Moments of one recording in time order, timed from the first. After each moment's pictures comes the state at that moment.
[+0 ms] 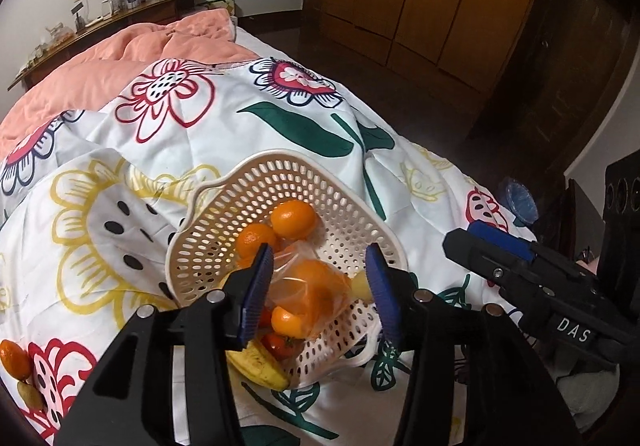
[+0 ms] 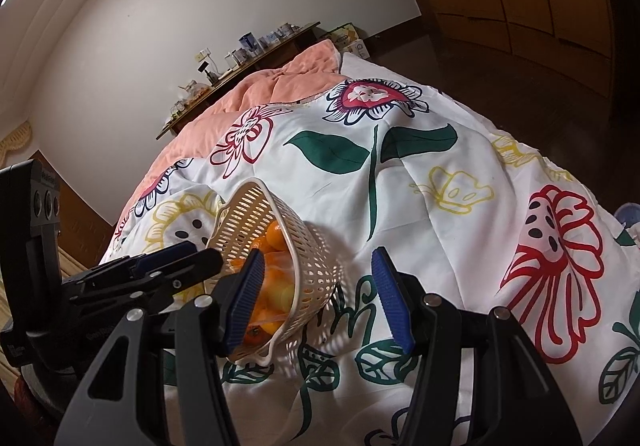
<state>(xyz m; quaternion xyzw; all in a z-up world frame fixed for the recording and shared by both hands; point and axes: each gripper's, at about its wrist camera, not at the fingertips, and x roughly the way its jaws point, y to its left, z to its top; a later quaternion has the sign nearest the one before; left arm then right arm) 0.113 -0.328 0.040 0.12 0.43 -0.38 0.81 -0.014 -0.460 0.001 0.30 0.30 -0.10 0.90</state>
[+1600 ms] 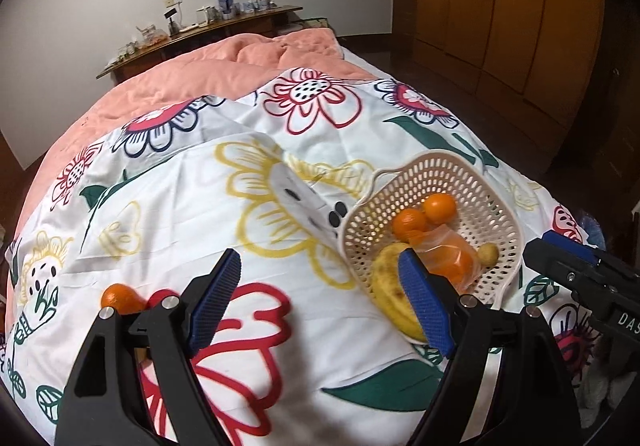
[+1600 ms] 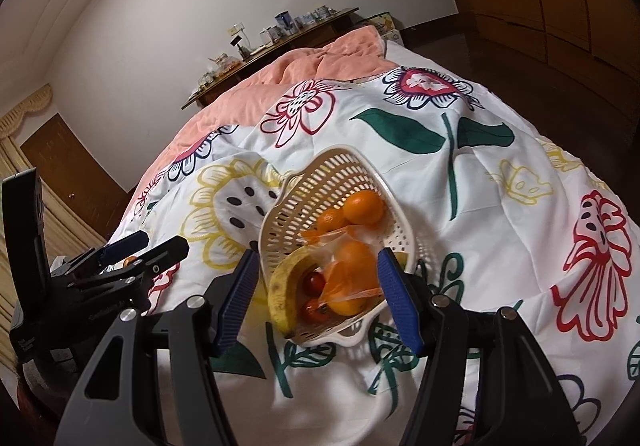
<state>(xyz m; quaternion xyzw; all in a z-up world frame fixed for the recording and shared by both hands) 0.117 -0.217 0.059 0.13 0.38 -0.22 0.89 0.007 -0.389 0.022 0.26 0.33 -0.05 0.91</state>
